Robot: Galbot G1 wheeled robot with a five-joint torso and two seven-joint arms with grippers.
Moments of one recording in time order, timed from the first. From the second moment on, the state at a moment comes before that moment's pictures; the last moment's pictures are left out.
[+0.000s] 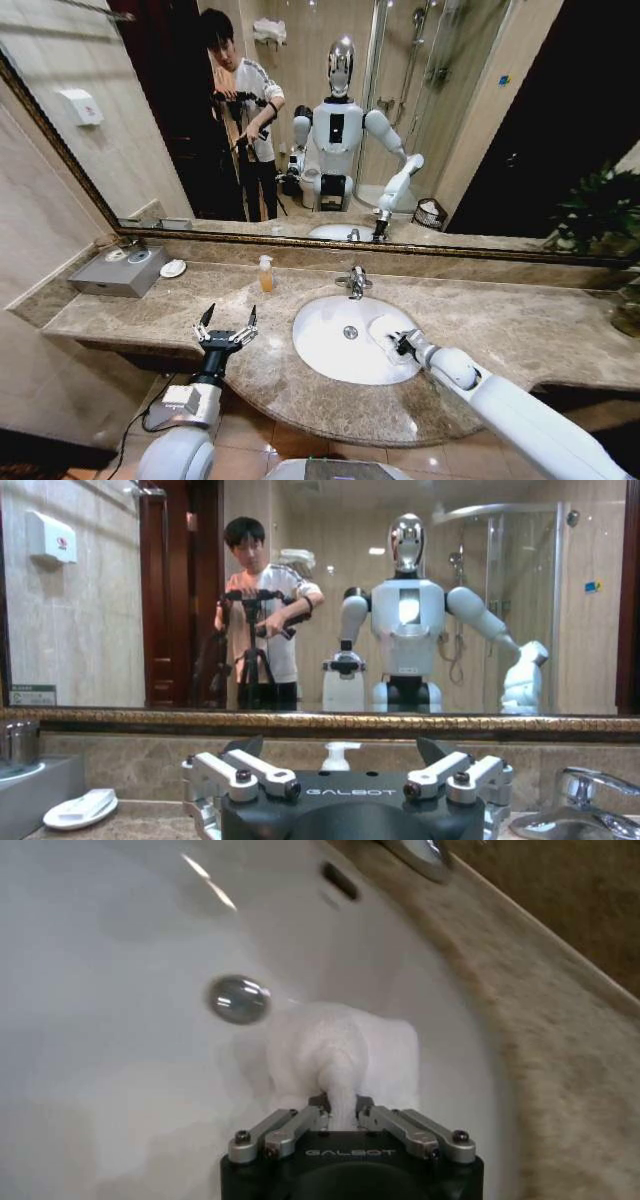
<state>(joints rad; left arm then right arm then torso) 1.82 -1.37 -0.56 -2.36 -0.15 -0.03 -0.11 -1.05 0.69 -0.09 1.72 0.36 -0.47 0.01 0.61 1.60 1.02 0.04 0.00</state>
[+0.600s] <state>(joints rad) 1.82 -1.37 -0.56 -2.36 -0.15 -0.03 -0.11 -1.28 0.64 0.12 2.12 0.41 -0.54 0.19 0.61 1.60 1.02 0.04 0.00</state>
